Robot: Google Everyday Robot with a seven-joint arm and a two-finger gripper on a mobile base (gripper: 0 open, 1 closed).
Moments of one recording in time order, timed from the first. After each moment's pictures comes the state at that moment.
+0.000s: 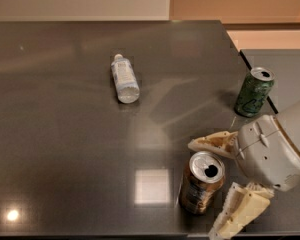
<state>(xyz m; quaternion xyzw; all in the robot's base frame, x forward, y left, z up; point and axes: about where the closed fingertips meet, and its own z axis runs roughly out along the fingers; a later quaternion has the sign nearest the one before) 0.304 -0.092 0.881 -0.69 0.64 0.25 0.24</state>
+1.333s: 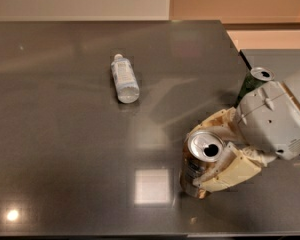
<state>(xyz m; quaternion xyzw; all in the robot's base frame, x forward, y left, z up) 0.327 -0.083 0.927 -0.67 0.64 0.25 0.27</state>
